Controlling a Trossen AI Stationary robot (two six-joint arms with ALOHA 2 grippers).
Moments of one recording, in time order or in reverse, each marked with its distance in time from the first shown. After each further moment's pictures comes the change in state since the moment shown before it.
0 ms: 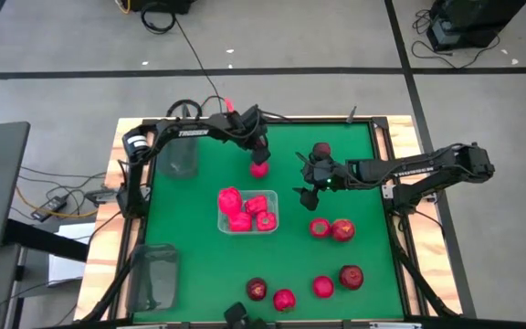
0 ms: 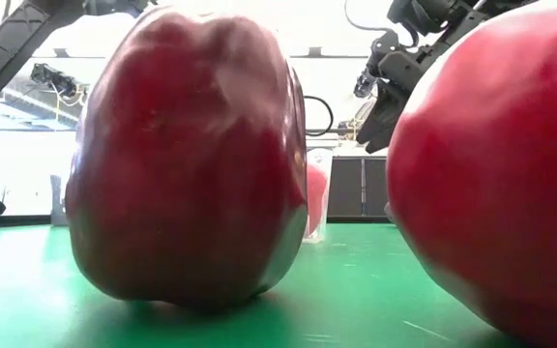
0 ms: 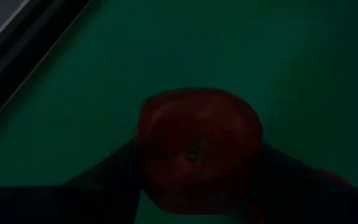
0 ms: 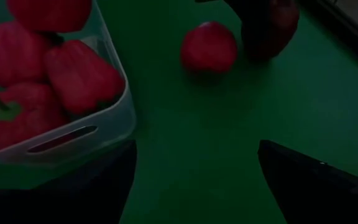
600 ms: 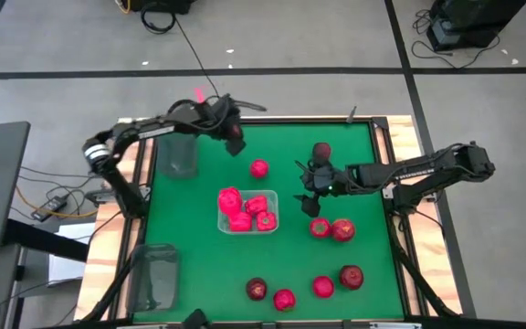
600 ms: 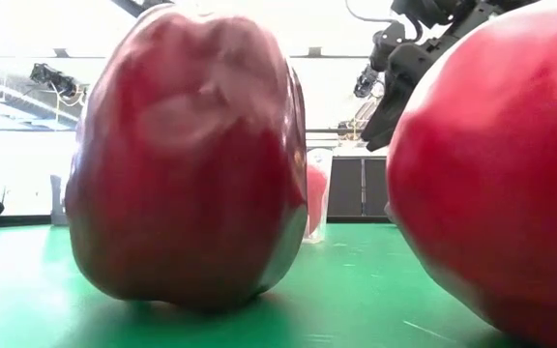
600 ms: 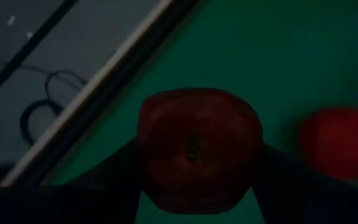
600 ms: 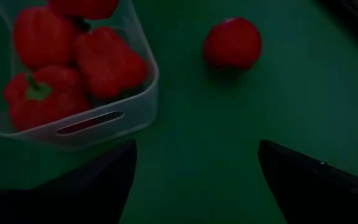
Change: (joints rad) left arm 0.047 -0.350 -0.147 -0.210 -0.178 0.011; right arm 0.065 0.000 0.000 -0.008 0.001 -0.015
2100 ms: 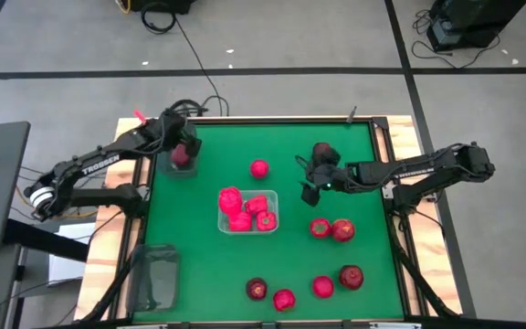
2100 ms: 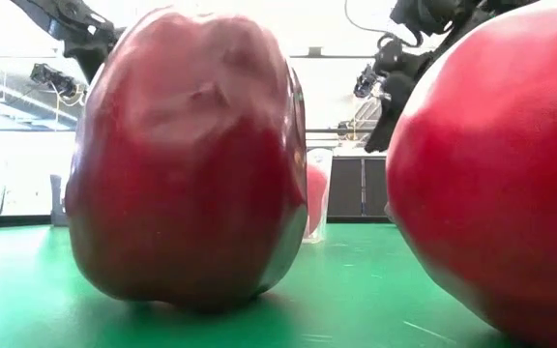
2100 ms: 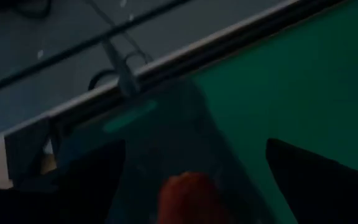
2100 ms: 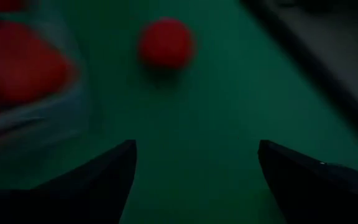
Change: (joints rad) left arm 0.173 -0.613 -0.576 0.135 -0.206 -0.148; right arm -0.035 0.000 0.000 -0.067 0.237 -0.006
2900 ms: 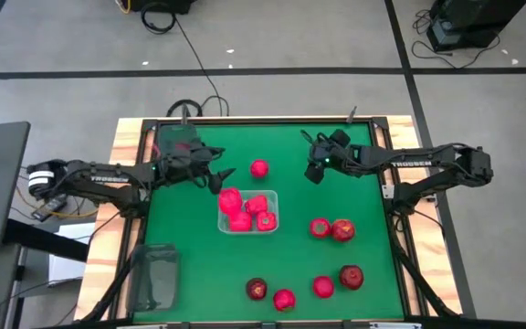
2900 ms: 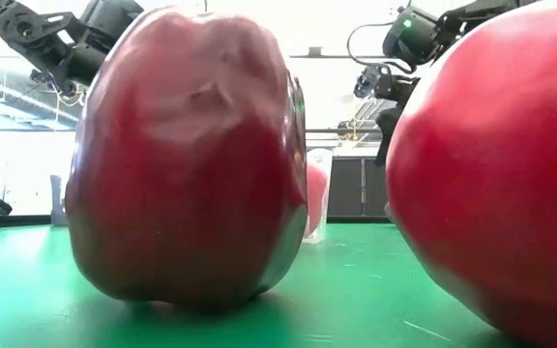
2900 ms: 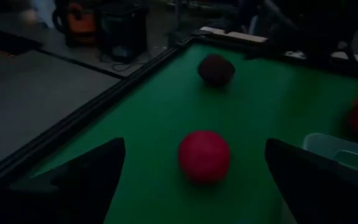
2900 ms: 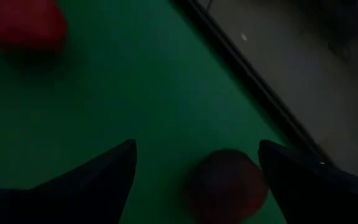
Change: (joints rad) left arm -0.475 0.033 -0.314 0.921 0.160 0.135; right arm -0.251 0.001 0.000 -0.034 0.022 -0.132
